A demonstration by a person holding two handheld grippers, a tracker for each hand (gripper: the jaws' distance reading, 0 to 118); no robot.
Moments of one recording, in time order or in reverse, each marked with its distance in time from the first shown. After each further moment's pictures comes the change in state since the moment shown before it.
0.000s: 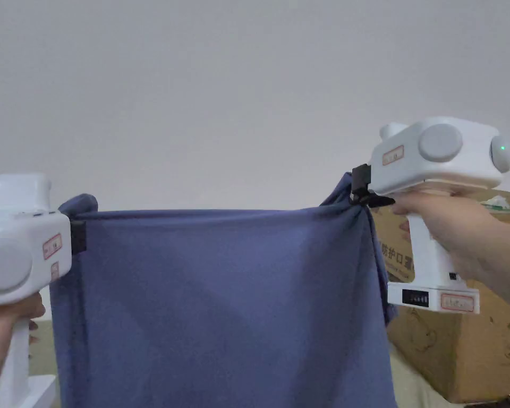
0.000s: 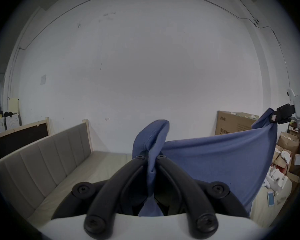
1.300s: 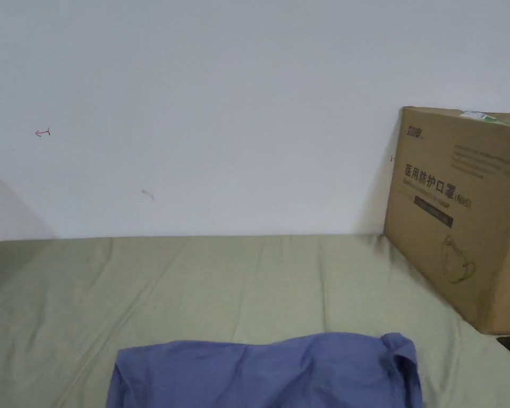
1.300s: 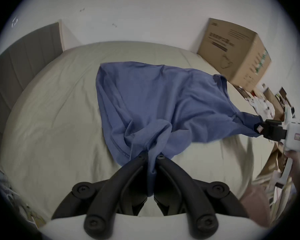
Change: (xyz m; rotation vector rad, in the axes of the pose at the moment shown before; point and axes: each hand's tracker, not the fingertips) left arm 0.058 -0.350 0.120 -0.777 -0.205 0.043; right arm 0.072 -0.442 0.059 -0.535 -0.019 0.128
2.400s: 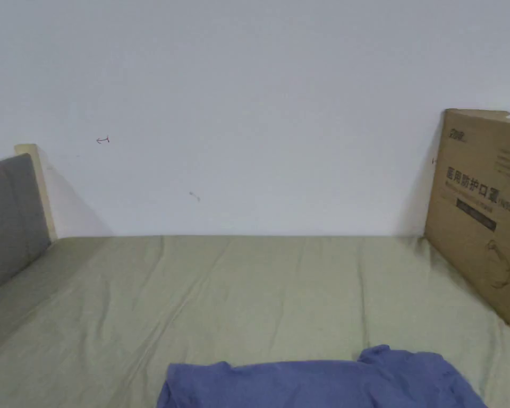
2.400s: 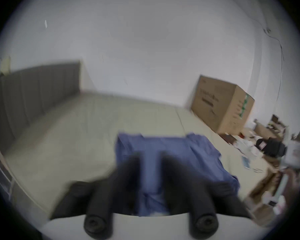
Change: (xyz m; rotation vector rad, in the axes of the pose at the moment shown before) left arm -0.026 0.009 0.152 0.590 0.073 0.055; right arm -0.046 0.017 0.136 0.579 0.166 -0.181
